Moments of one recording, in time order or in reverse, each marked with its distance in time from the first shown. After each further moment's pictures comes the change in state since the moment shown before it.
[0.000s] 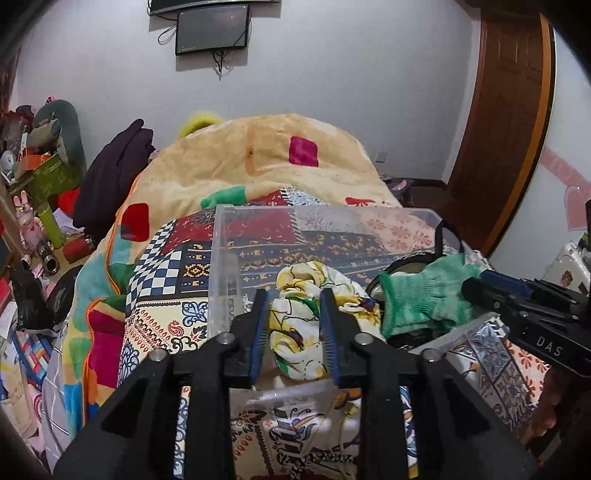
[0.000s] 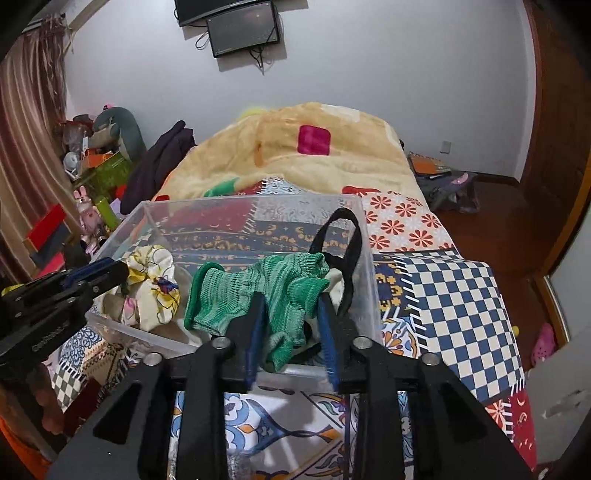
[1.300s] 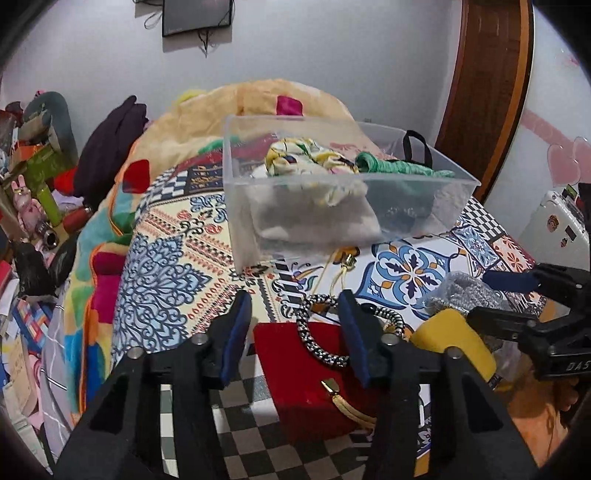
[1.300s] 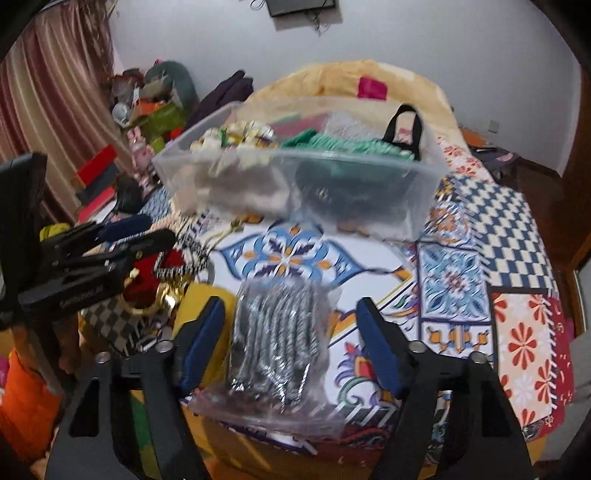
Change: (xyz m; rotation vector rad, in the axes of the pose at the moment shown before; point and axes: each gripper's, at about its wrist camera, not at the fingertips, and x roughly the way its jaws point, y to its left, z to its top) left arm -0.037 0.006 -0.090 0.061 0.109 -0.043; right arm -0.014 0.032 -0.095 -0.111 0.167 0.174
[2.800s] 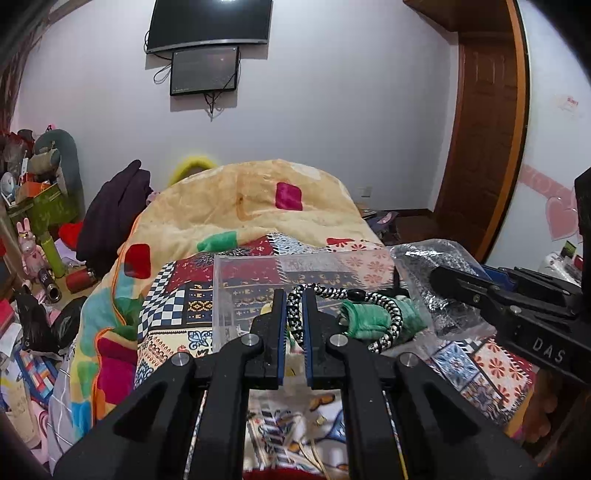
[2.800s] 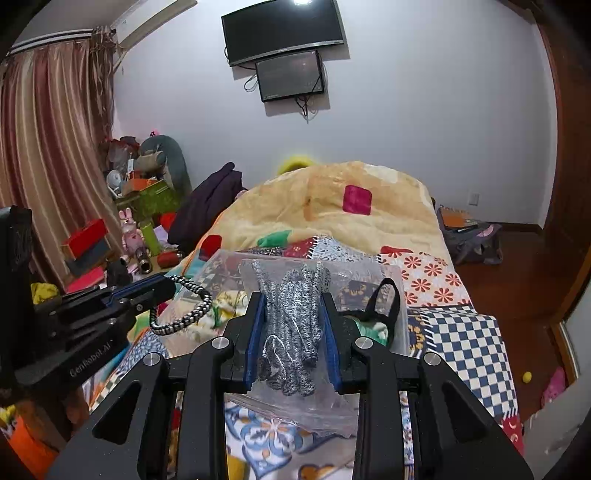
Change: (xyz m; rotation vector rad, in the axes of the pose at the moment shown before) left arm -0.027 -0.012 0.100 -0.026 -0.248 0.018; right arm -0.044 0.003 0.099 -0.006 -0.336 -0.086
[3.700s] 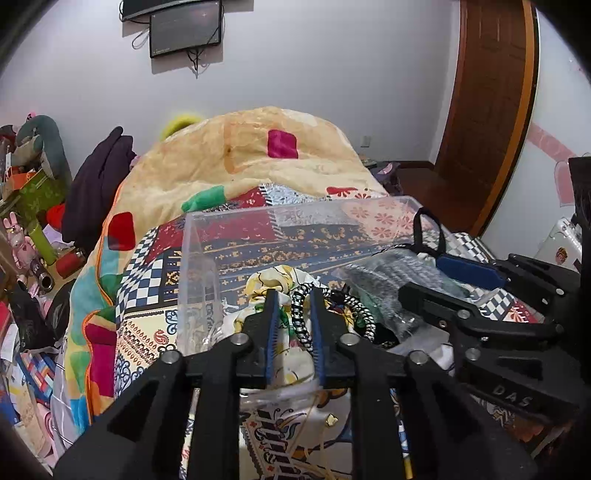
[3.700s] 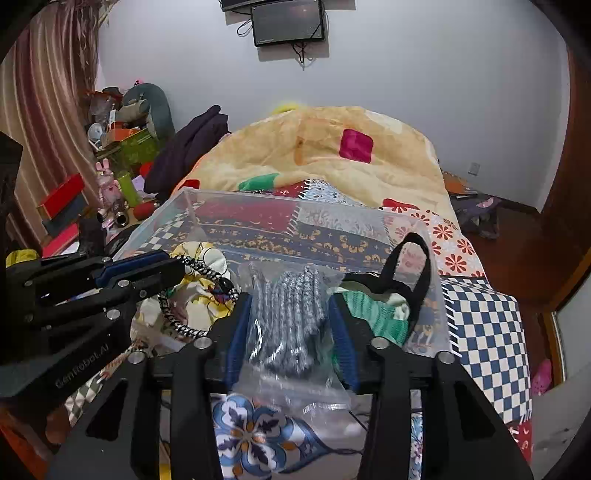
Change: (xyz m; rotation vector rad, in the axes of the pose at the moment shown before) left arm 0.052 -0.004 -0.009 0.049 0.184 -0.010; right arm 0.053 -0.005 -0.015 -0.050 0.188 -0.049
